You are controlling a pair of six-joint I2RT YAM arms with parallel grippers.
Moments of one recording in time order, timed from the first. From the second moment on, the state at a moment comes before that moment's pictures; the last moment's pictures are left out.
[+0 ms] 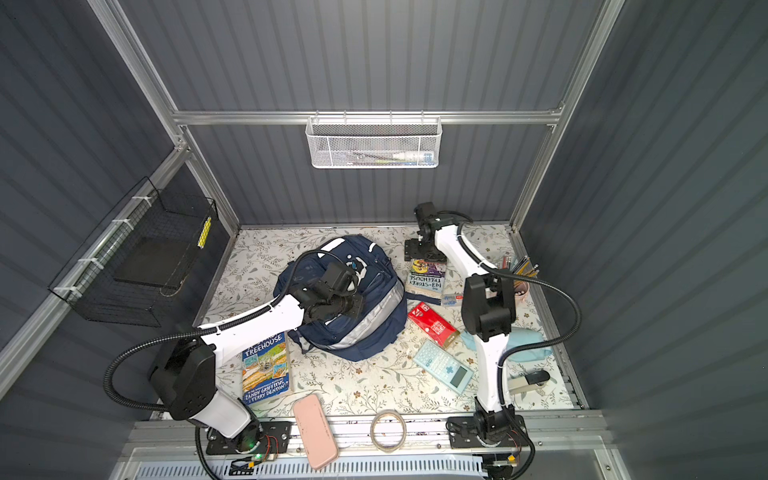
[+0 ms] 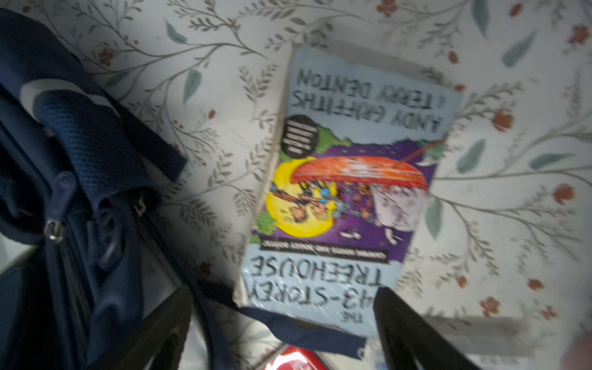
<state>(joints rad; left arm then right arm) -0.74 1.59 1.15 -0.44 -0.01 -0.29 0.32 2.19 2.00 -0.98 0.02 0.30</state>
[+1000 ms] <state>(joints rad) -0.72 1.55 1.15 -0.45 0.02 -0.31 0.36 2.44 2.18 -1.10 0.21 0.24</state>
